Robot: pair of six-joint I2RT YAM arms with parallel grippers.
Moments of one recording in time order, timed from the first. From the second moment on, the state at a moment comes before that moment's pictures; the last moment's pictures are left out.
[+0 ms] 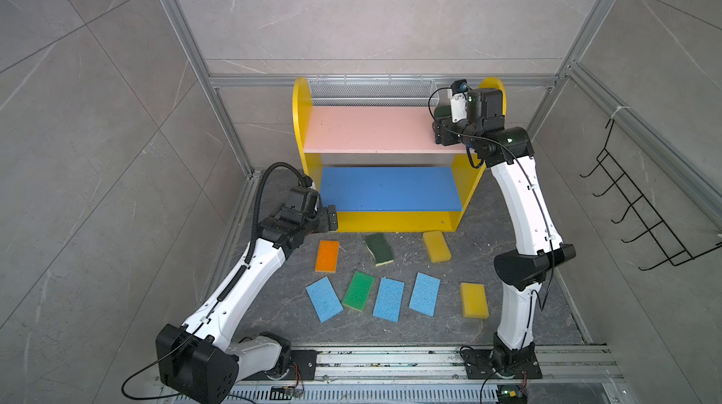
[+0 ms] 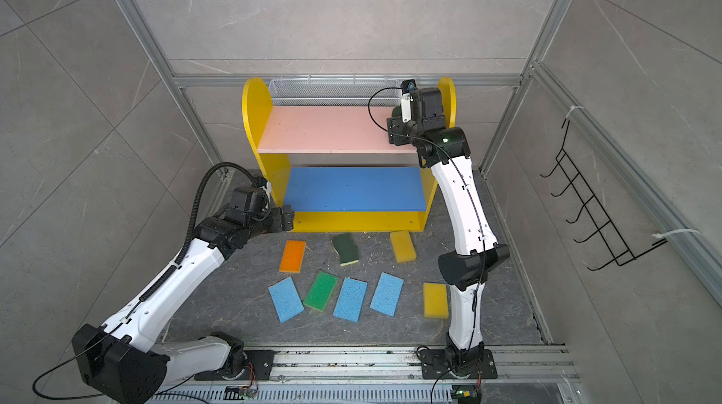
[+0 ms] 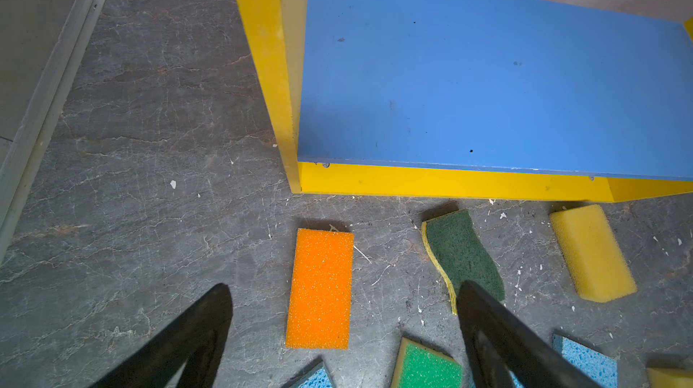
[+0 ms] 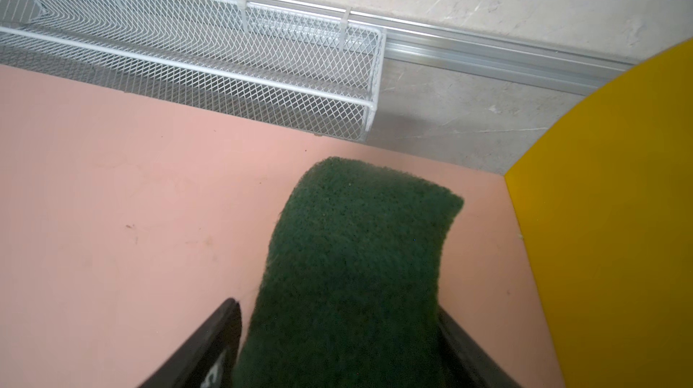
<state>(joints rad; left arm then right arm) -0.40 1.23 1.17 -0.69 -0.15 -0.35 0.32 2.02 2.59 -1.00 0.14 -0.05</state>
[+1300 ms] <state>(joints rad) -0.40 1.11 1.16 -0.76 -0.15 -0.37 0.32 1.86 2.48 -1.03 0.07 -0.03</state>
